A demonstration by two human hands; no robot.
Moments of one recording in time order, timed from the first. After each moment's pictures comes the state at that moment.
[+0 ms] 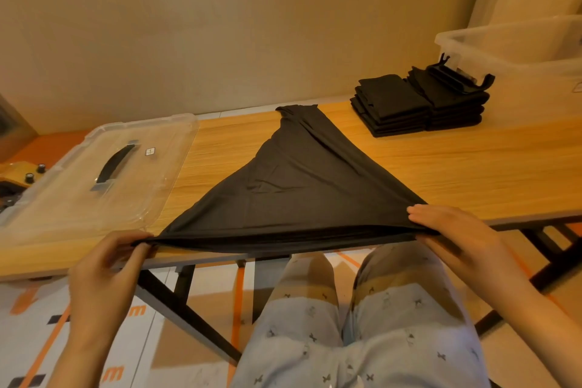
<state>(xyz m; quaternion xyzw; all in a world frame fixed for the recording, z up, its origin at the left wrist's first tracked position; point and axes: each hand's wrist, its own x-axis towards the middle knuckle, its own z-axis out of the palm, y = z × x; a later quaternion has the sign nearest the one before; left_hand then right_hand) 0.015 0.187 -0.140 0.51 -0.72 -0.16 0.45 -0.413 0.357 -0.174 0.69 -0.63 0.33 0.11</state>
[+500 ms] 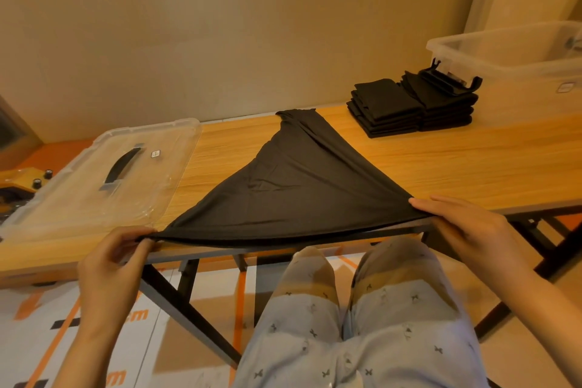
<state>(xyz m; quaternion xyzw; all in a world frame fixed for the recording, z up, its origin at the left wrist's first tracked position) 0.023 0.185 -0.148 0.48 -0.72 -0.18 0.47 -0.412 0.367 -0.159 0.67 -0.64 0.35 0.13</state>
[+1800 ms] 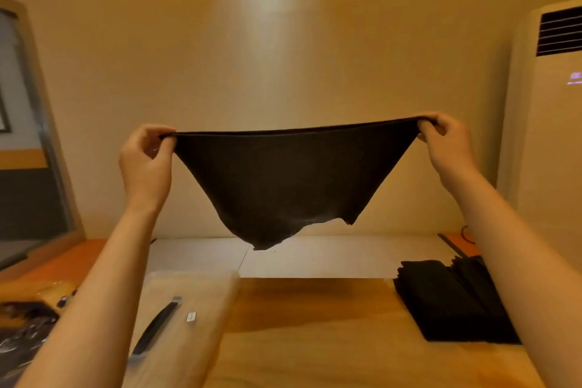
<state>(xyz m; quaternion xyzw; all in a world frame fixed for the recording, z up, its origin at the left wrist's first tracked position) -0.045 -0.015 0.169 0.31 -0.63 -0.05 0.71 -0.453 0.096 0.178 0.48 -0.52 0.71 0.01</state>
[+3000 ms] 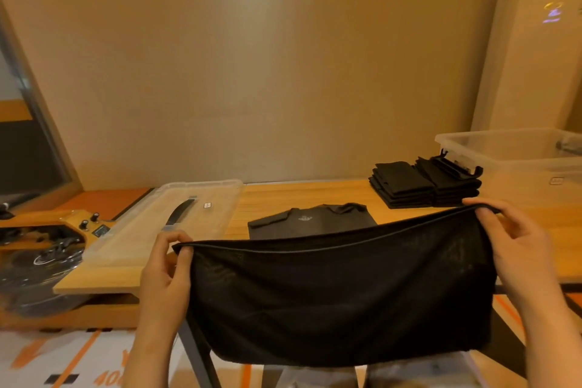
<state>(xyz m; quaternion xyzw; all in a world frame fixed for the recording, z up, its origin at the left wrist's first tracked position) 0.012 0.230 -0.082 0.42 -0.64 -0.30 0.57 -0.361 0.375 -0.054 0.39 -0.61 0.69 -0.09</state>
